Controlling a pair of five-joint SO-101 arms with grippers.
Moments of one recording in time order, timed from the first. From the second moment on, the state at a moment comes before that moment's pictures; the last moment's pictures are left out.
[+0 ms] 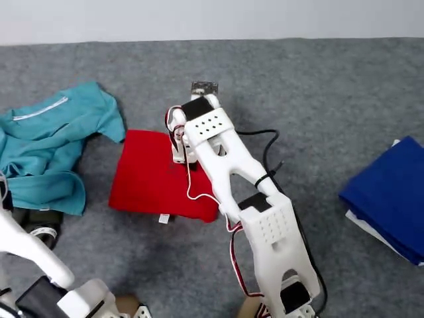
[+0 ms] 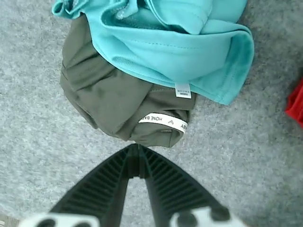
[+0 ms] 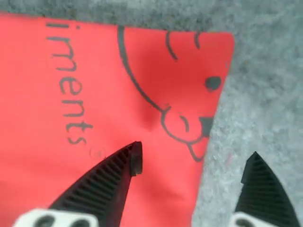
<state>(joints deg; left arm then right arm) -52.0 -12.4 8.7 95.0 -22.9 -32.8 44.7 -41.1 93.6 -34.9</state>
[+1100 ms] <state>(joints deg) -52.0 -12.4 8.7 93.6 -22.9 -21.5 51.3 -49.6 100.0 -25.3</state>
